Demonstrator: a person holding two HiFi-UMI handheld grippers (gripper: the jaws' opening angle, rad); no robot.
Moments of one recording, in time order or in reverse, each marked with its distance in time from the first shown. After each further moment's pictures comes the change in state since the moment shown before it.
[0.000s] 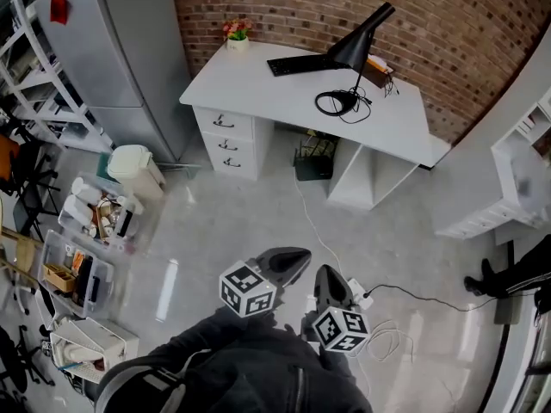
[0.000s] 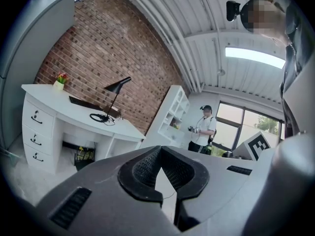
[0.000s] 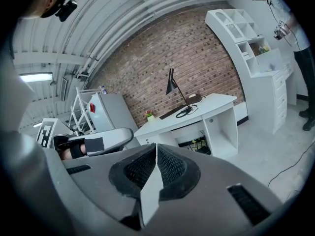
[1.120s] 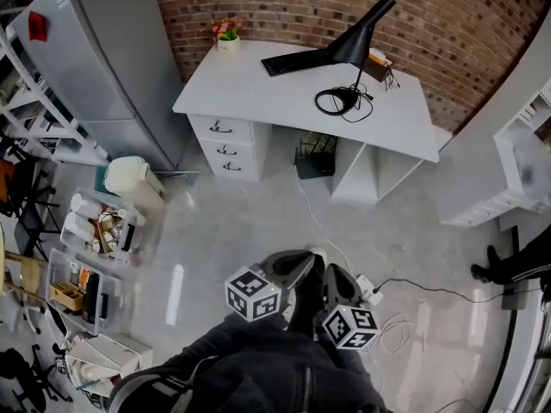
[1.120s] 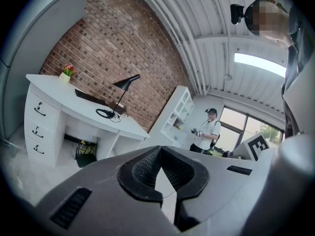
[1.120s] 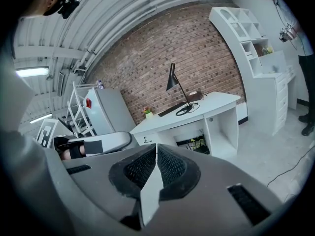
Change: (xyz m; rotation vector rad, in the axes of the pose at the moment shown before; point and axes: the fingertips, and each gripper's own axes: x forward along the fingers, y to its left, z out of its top) left arm -0.002 0.049 0.009 -0.082 0.015 0.011; right arm 0.044 0.007 0.007 -0.023 0.039 -0.031
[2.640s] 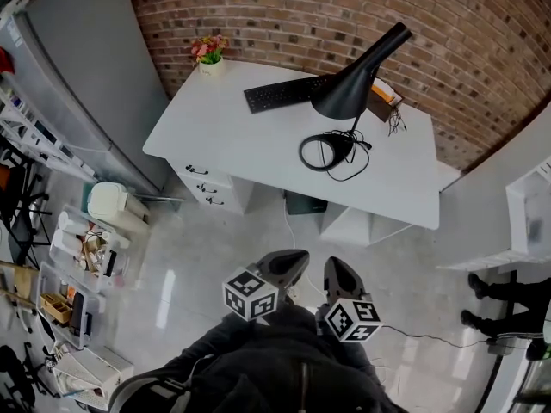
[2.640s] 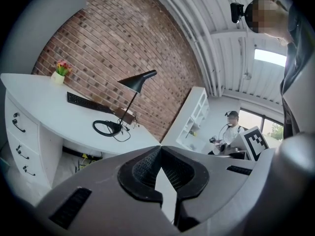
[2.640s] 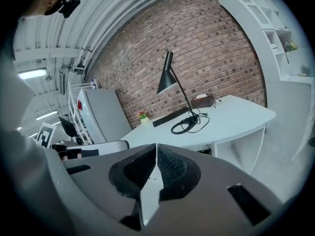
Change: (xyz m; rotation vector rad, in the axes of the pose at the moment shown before) left arm 0.210 0.156 0.113 -0.010 -0.035 0.097; right arm 0.225 -0.133 0.155 -0.065 0.039 0.106
